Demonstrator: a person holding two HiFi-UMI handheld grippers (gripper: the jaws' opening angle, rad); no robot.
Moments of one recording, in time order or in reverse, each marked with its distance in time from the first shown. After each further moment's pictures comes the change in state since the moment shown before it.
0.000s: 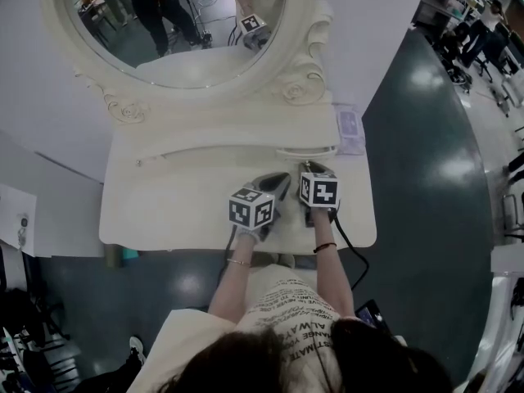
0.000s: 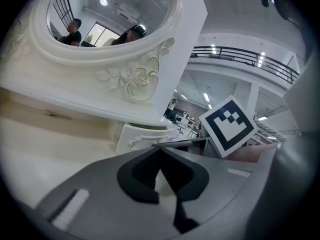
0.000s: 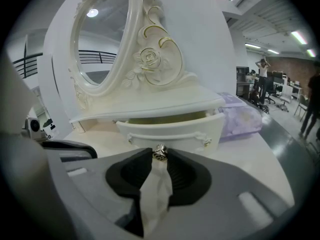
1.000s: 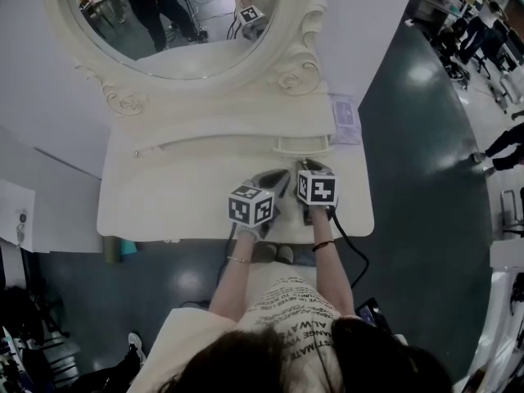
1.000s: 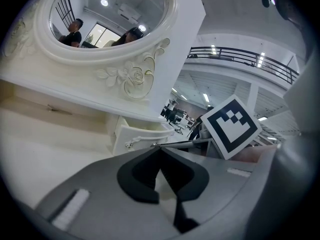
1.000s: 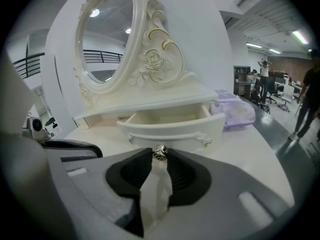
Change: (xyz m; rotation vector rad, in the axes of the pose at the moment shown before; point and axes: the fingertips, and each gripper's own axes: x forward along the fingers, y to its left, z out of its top) left arm -0.010 -0.019 -0.014 -0.009 -0.008 -0.002; right arm -0.019 0.008 -0.020 -0.008 0.008 0.015
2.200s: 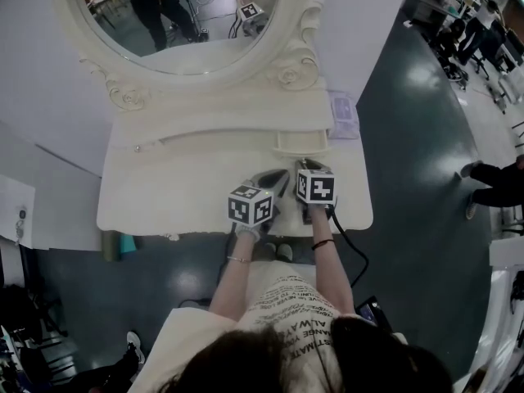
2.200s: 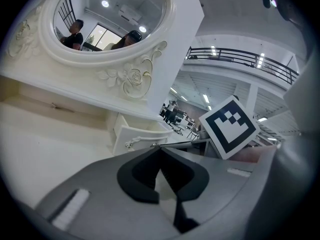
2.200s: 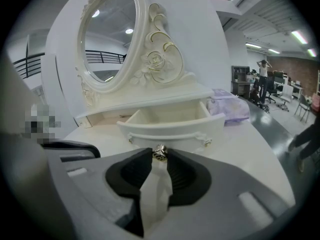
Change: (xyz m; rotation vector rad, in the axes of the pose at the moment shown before) left arm -0.014 -0.014 -0.011 -0.005 -0.011 0.005; right arm -0.014 0.005 -0.014 0.003 0.000 -0.002
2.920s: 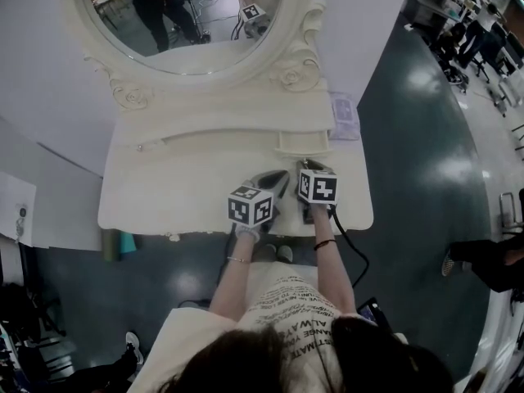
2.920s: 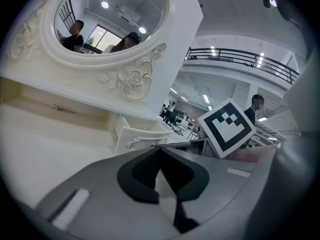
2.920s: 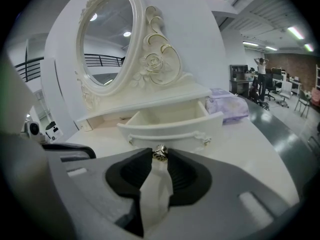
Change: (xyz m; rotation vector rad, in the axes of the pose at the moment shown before) left arm -0.007 0.000 -0.001 0.005 -0.007 0.005; right arm -0.001 0.001 0.000 0.028 -0.024 0.009
